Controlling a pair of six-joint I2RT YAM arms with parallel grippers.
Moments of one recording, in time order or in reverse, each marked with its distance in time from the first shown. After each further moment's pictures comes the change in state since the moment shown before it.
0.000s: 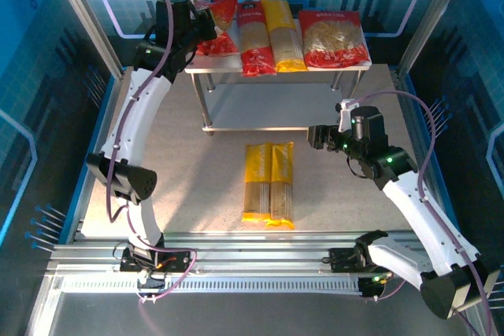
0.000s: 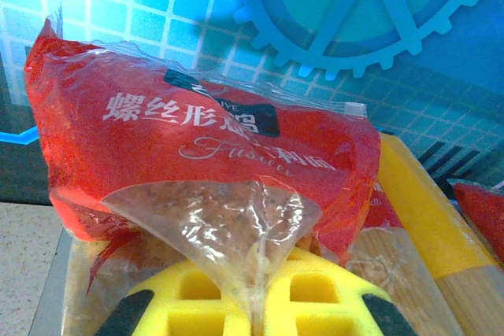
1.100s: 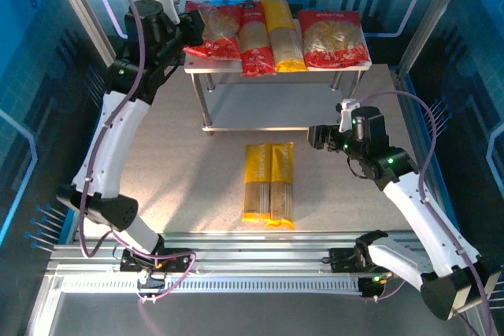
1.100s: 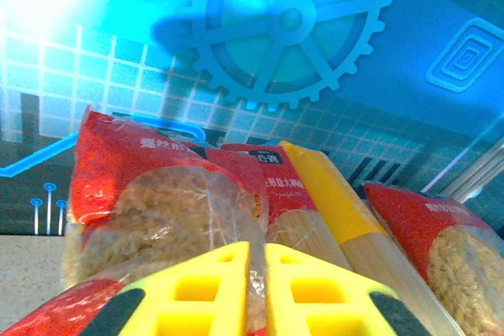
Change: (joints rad) left arm 0.001 -0.279 -0.240 0.094 0.065 0.015; right arm 0.000 -0.010 0.000 0.000 -0.001 0.001
